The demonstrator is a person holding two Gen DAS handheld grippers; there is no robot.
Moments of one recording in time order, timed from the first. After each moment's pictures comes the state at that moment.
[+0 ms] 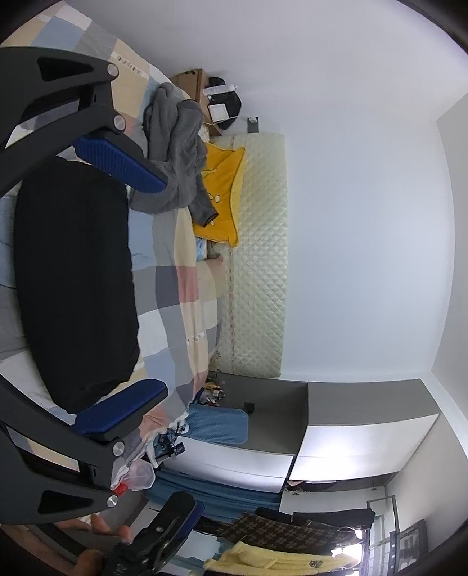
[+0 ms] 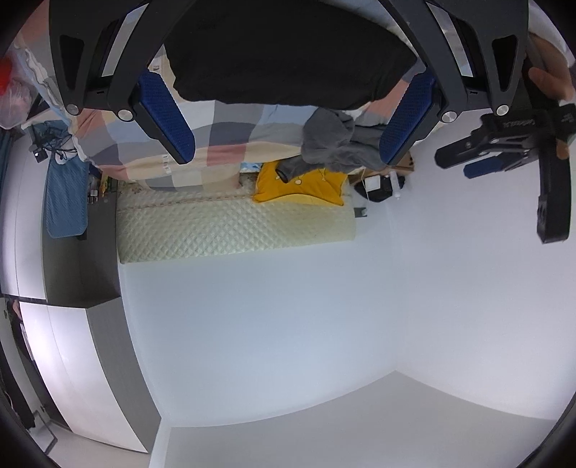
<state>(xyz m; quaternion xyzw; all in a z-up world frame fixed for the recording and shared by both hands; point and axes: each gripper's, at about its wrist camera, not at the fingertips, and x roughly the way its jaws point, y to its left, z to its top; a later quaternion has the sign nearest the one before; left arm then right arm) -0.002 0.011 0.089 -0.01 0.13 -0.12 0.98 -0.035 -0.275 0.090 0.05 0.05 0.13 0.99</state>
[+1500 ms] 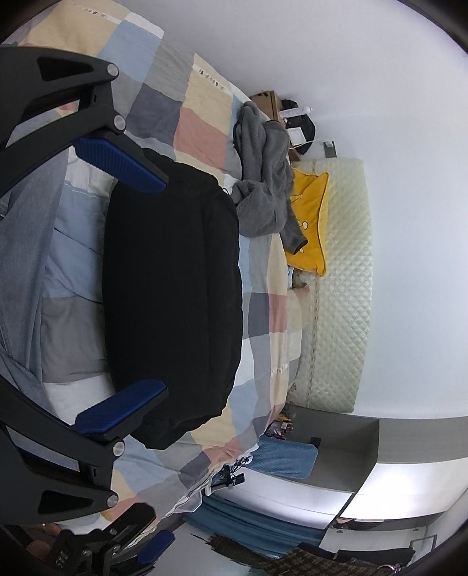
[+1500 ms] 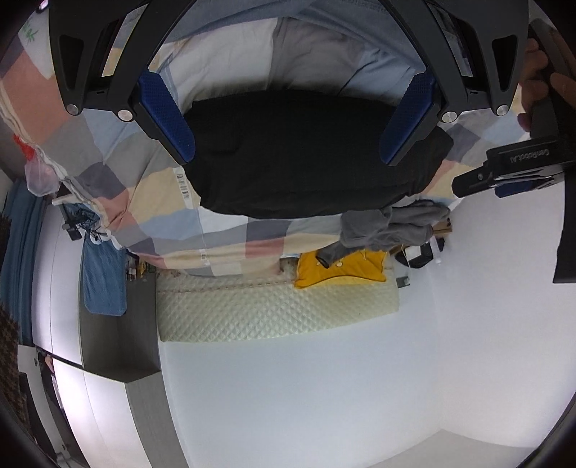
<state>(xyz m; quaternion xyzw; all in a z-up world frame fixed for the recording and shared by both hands) -0.014 -0.005 -0.024 -0.01 0.28 -0.06 0.96 -0.056 -0.256 -0.046 0.06 0.19 0.05 0.98</state>
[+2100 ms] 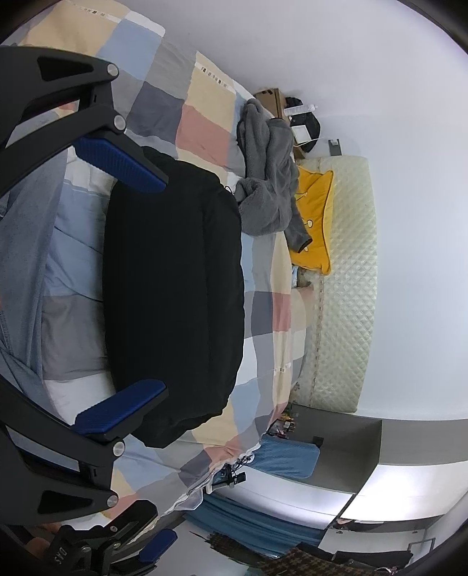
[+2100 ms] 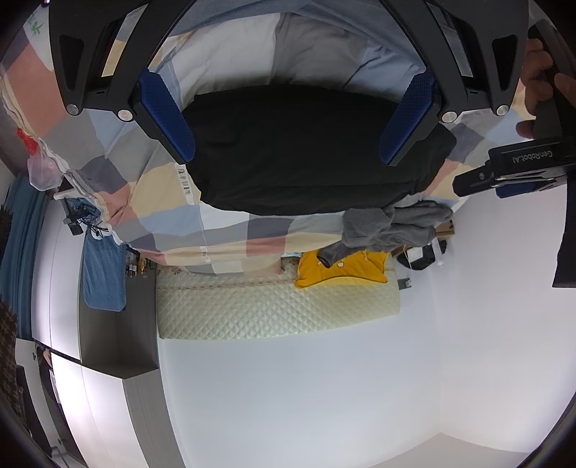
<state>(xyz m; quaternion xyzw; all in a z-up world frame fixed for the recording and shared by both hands) -0.004 -0.001 -0.023 -0.01 0.29 -0.06 0.95 -0.051 -0.252 -0.041 0.05 0.20 0.04 0.98</state>
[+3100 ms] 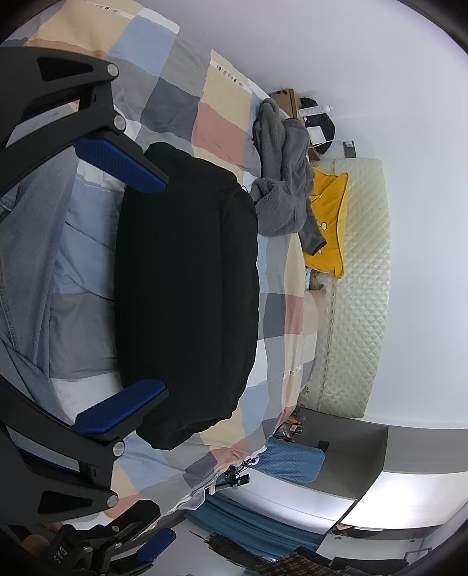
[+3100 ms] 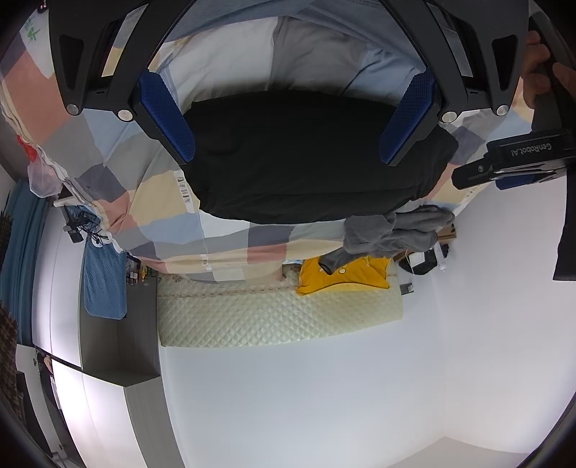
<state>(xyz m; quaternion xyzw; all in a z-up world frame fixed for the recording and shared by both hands) -0.002 -0.001 -0.035 -0.03 0.31 -0.06 0.95 -0.044 -0.250 -0.048 0.06 0.21 0.04 0.97</state>
